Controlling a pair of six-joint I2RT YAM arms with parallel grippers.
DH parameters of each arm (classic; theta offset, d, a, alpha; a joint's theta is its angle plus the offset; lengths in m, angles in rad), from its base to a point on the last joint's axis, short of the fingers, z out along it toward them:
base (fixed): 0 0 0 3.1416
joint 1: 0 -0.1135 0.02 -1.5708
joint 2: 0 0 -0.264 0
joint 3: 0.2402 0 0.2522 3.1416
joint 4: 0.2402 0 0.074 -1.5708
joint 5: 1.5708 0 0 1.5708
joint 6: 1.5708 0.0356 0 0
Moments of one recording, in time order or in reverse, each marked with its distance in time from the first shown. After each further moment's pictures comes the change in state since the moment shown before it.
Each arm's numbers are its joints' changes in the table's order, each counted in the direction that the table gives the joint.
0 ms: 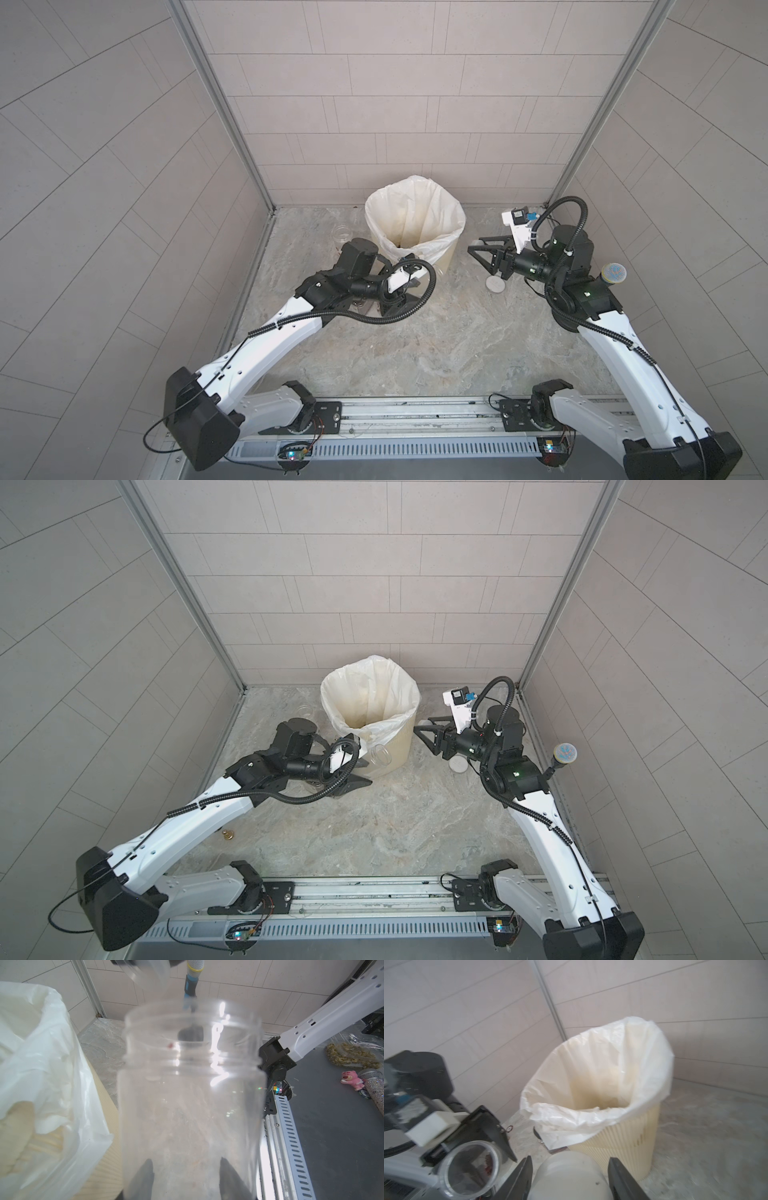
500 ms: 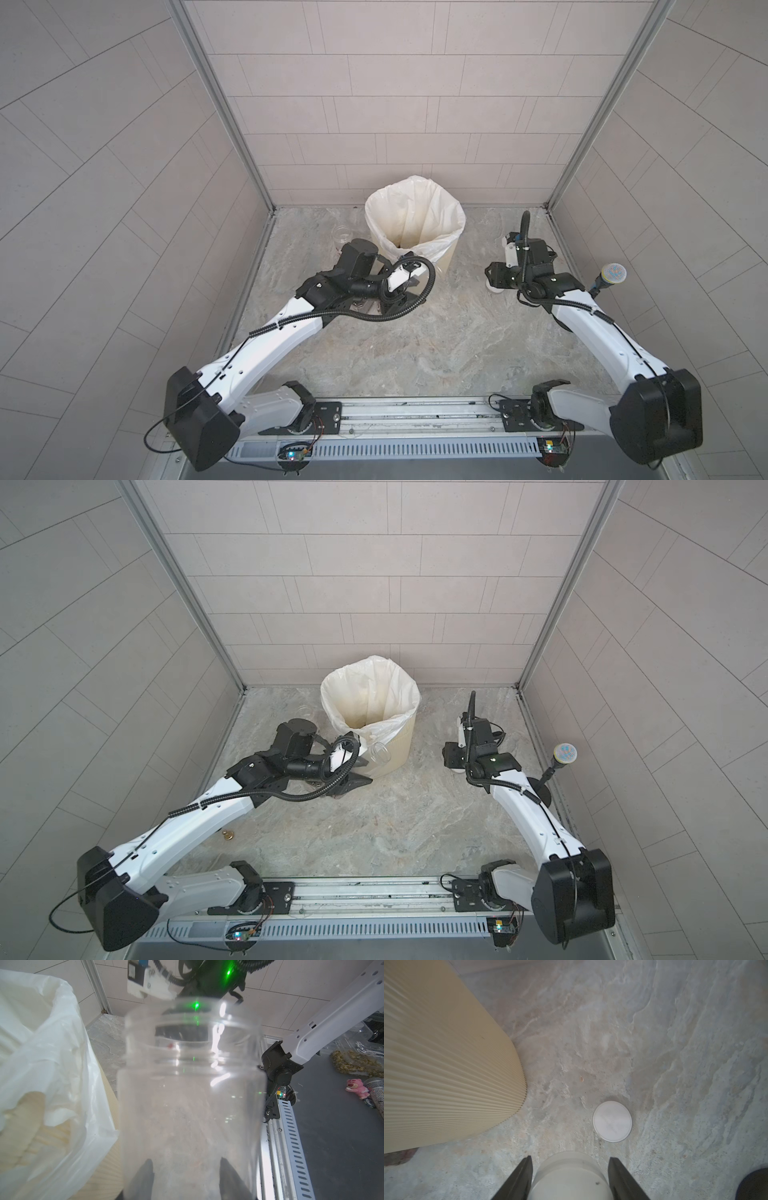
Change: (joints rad) left arm 0.000 0.000 -0.017 -0.022 -0.018 -0.039; right arm 0.007 -0.247 -0.138 0.171 0.569 0.049
